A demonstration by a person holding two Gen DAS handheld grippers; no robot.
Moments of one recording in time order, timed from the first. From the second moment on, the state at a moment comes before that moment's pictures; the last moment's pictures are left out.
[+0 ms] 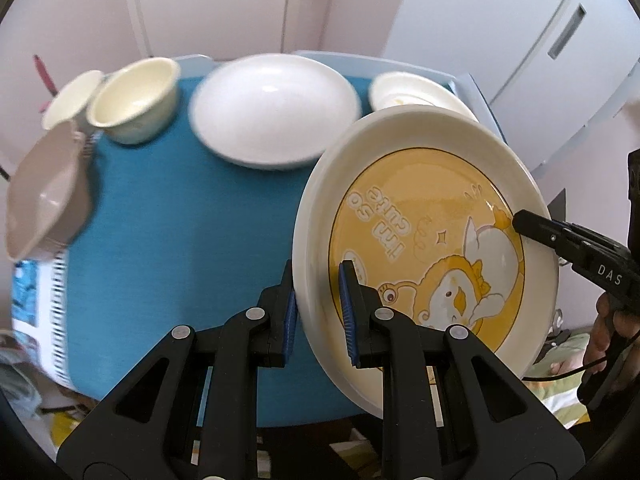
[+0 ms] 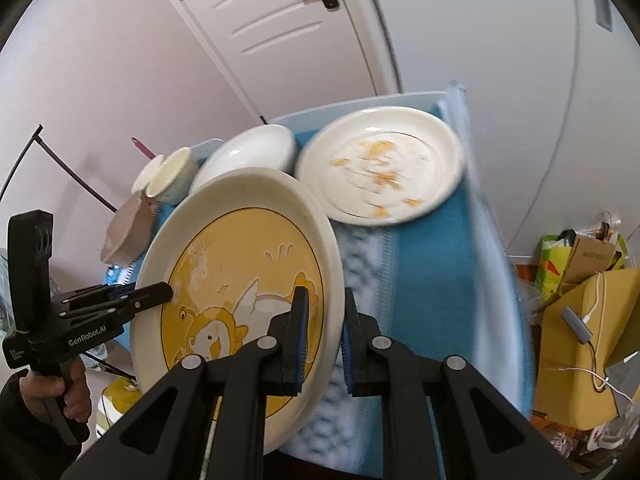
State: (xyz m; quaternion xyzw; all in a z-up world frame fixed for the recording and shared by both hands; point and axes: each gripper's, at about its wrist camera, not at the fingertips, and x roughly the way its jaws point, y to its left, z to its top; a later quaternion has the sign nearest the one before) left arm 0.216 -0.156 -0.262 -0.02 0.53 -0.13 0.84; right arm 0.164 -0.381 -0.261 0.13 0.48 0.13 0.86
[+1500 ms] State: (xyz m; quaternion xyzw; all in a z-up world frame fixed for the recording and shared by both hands) left arm 0.220 0.057 -0.324 -0.01 0.56 -0.10 0.82; right arm 0.213 -0.154 -0.332 0.10 0.53 0.13 0.83
